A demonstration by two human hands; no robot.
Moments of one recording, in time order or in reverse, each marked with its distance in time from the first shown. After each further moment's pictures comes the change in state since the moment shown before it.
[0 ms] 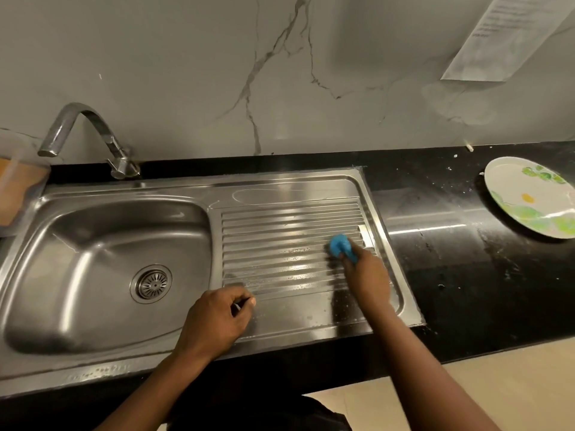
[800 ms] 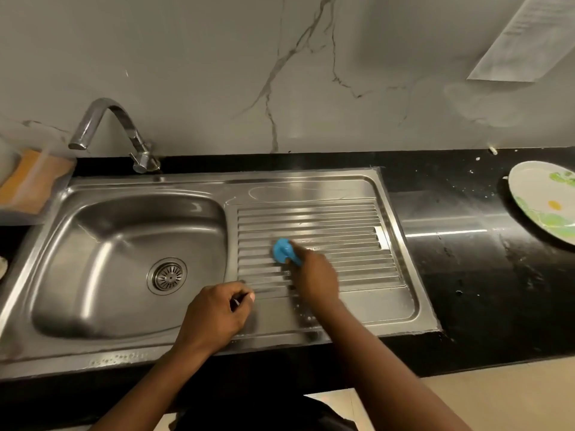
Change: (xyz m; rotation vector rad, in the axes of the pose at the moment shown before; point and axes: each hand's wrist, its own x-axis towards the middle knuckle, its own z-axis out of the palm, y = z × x) left_hand -0.005 -0.017 -0.016 0.008 0.057 -0.043; right_hand -0.035 -0.099 0.065 -0.060 -0.186 -0.210
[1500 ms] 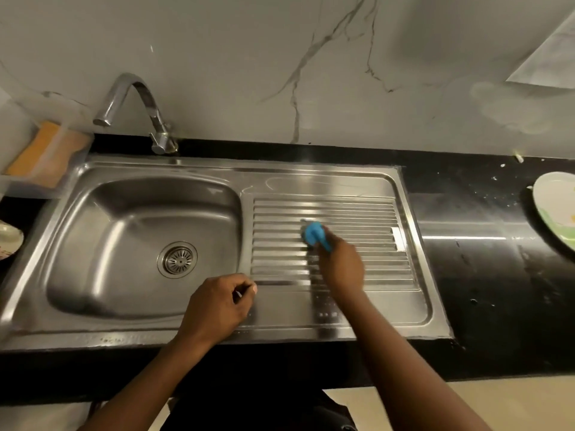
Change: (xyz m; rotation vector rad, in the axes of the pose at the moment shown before) left_hand -0.003 -0.019 -0.010 0.002 0.035 -0.049; right_hand 0.027 0.019 0.000 -0.046 0.085 0.129
